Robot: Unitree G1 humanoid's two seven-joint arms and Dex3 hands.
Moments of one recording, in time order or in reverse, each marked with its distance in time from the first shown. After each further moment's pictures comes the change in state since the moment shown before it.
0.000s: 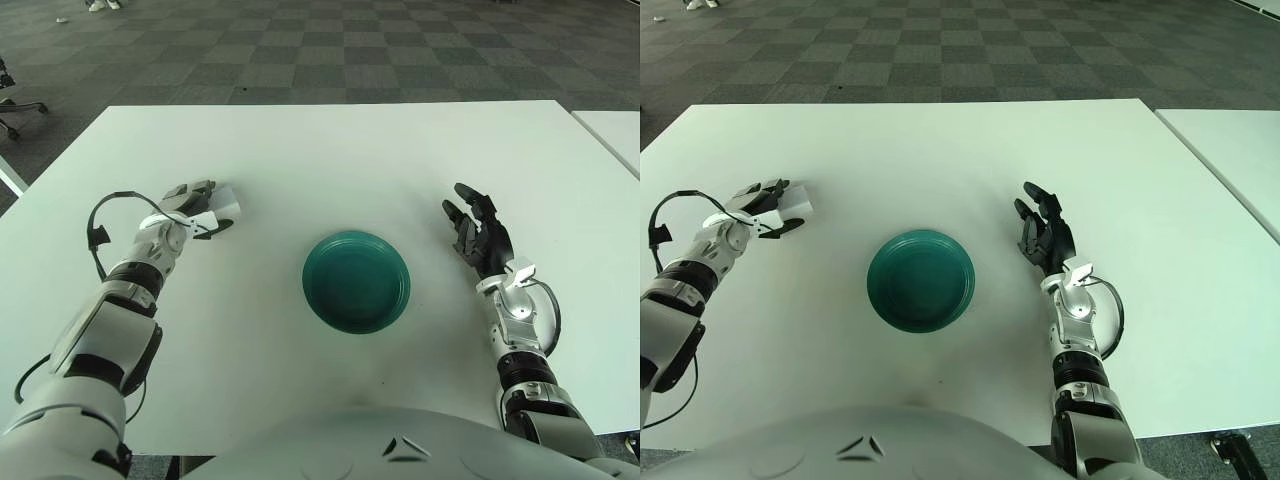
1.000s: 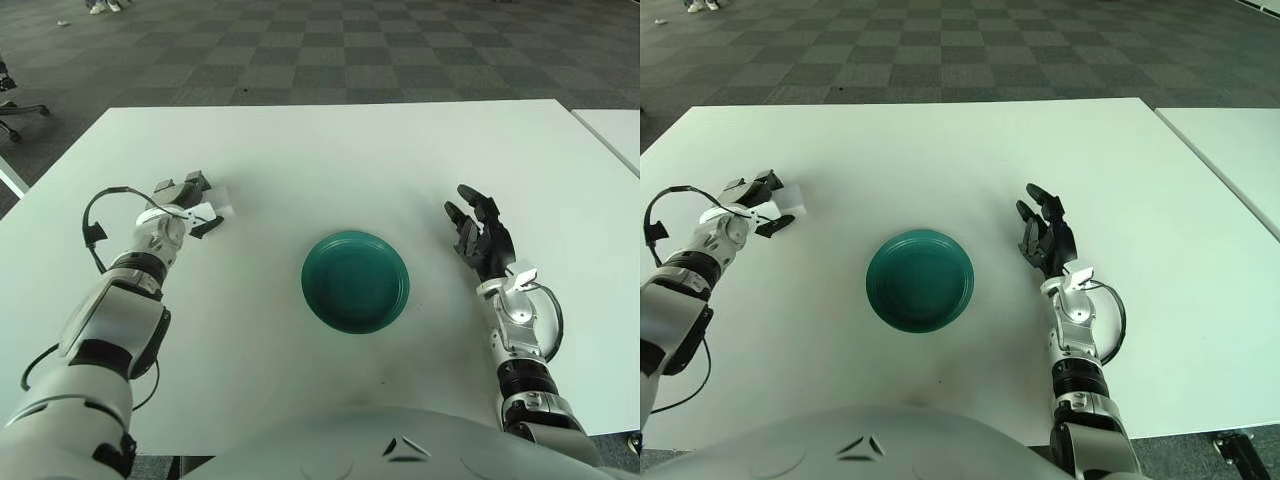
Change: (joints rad) left arm -0.057 -0.029 0.024 0.092 -0.017 0.003 0.123; right arm 0.052 0.016 0.016 -0.102 -0.009 0.056 -0.030
